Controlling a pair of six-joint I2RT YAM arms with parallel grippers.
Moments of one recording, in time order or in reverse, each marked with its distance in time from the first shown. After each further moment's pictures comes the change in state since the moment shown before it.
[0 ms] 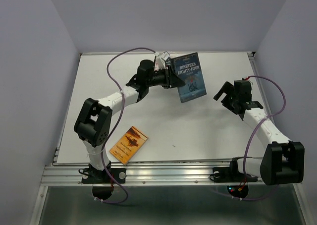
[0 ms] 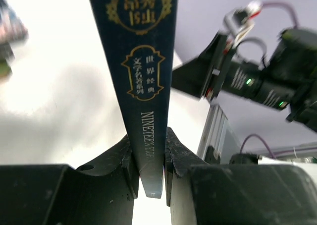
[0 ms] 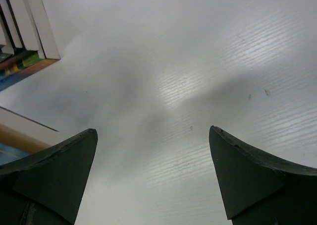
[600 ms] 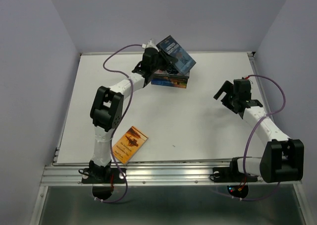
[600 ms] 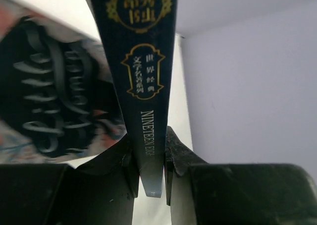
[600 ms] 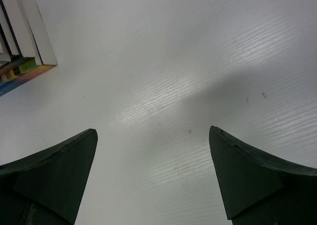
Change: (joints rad) left arm 0.071 0.259 0.446 -0.094 -0.399 -0.235; right arm -0.001 0.023 0.023 -0.014 0.031 0.011
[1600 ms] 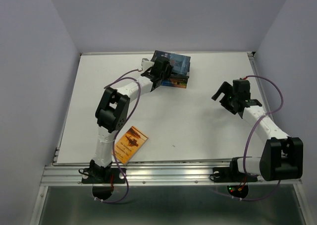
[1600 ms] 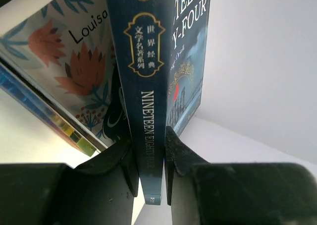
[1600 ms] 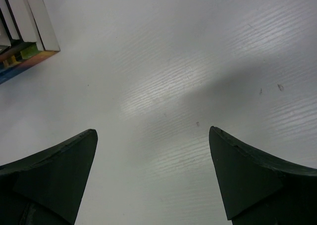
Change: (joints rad) left arm -0.087 0.079 -0.003 -0.293 -0.546 -0.688; right arm 0.000 0.018 0.000 -0.009 -0.063 0.008
